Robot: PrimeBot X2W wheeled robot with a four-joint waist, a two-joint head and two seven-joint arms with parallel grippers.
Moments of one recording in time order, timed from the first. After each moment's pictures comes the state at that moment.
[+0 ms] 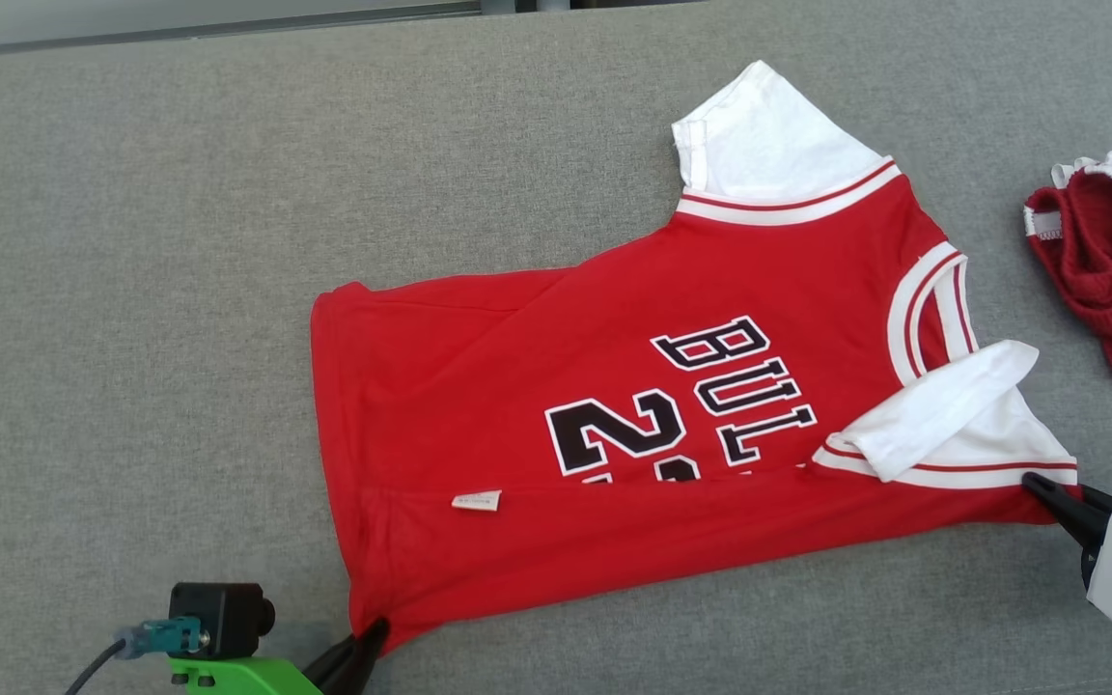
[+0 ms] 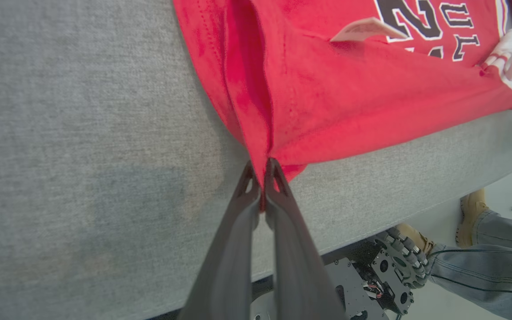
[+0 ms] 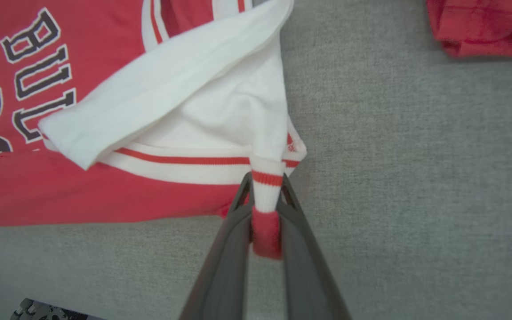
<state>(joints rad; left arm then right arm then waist) 0.03 0.63 -0.61 -0.28 -0.99 0.28 0.29 -0.03 -0.54 -0.01 0.02 0.77 0.13 0.61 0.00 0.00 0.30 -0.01</state>
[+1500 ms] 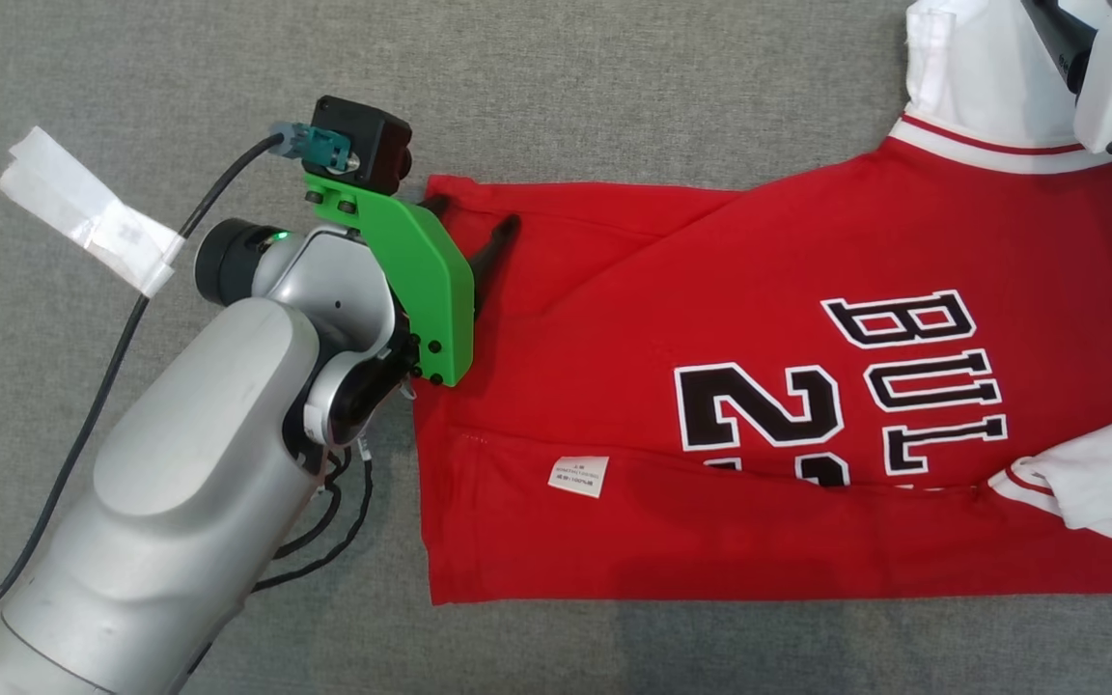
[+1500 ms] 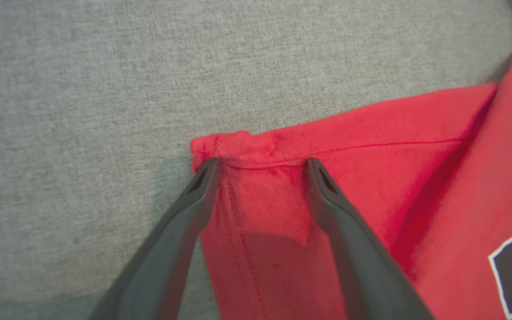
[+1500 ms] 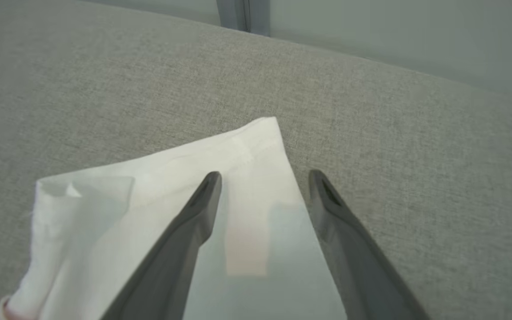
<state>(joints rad) -0.84 0.31 -0.74 0.26 -0.84 0.13 0.52 -1.02 -0.53 0.32 0.54 0.53 0.13 0.48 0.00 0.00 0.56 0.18</state>
